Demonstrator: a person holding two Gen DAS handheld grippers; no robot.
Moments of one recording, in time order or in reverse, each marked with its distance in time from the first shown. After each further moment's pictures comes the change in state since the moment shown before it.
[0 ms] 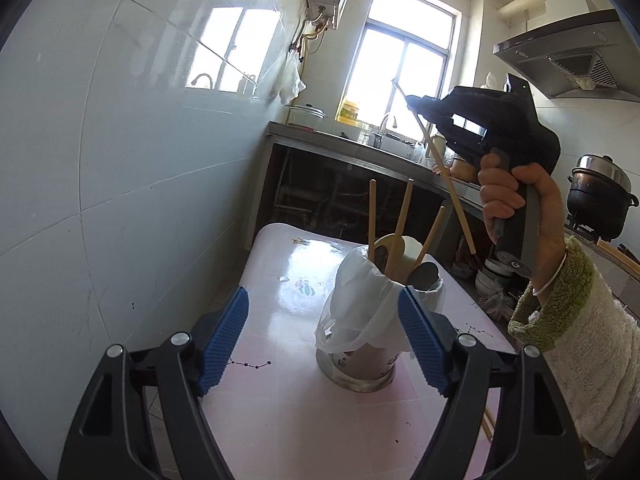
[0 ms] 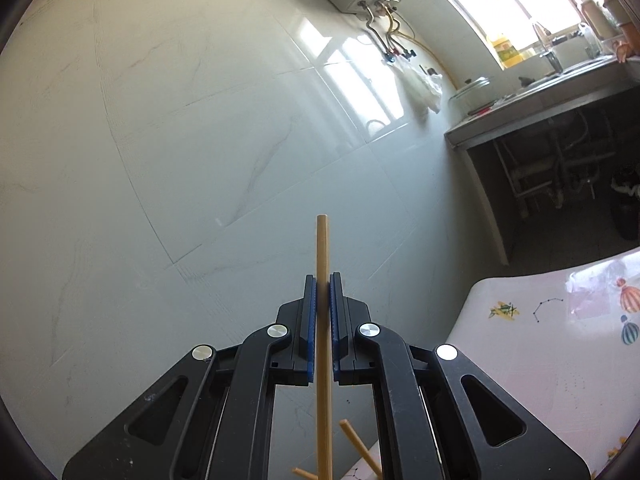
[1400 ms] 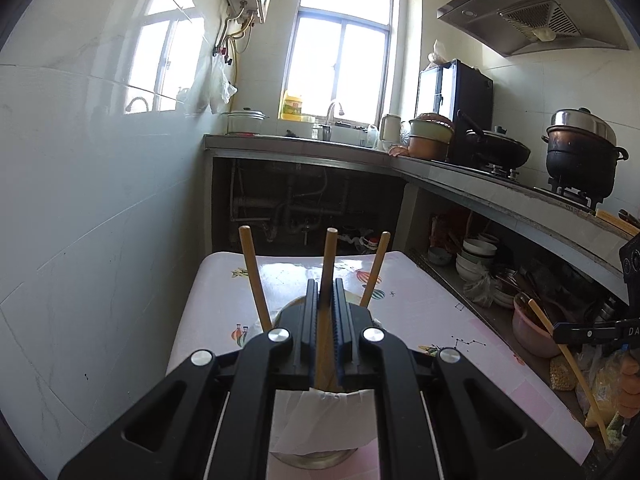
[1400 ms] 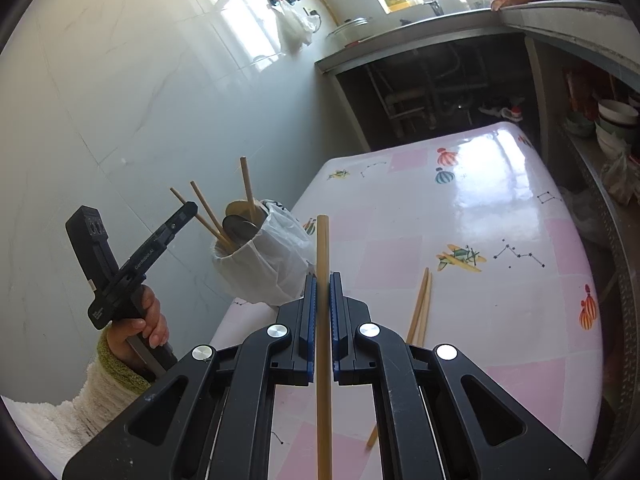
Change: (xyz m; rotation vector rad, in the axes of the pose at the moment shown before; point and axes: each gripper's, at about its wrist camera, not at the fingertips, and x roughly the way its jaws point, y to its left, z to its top) left arm 0.103 -0.085 0.046 0.190 0.018 -0.113; right arm -0.226 -0.047 -0.126 0.088 0.251 -0.390
